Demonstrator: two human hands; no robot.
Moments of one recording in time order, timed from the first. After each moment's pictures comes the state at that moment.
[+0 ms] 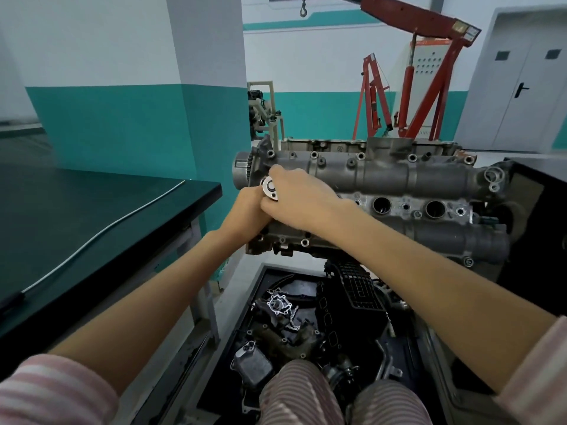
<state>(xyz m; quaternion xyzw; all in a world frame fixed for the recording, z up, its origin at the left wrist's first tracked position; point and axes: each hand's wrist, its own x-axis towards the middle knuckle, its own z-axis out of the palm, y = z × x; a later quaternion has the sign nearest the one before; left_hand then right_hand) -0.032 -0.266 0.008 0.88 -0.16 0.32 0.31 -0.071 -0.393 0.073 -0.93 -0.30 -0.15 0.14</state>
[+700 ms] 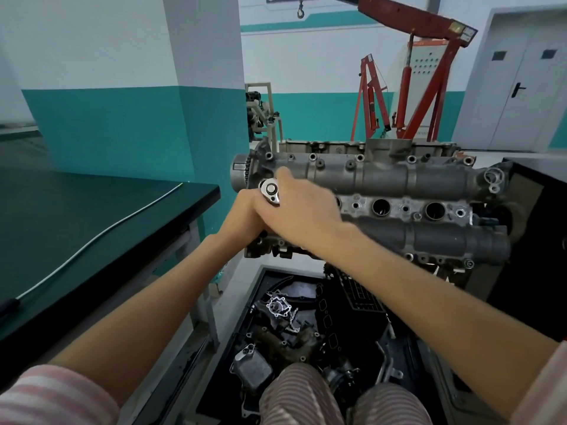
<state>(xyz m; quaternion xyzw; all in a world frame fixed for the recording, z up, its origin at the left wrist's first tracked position) -0.037 -0.269 0.011 0.85 -0.19 0.30 0.38 -0.075 -0.390 0.054 -0.91 -0.25 -0.26 0.18</state>
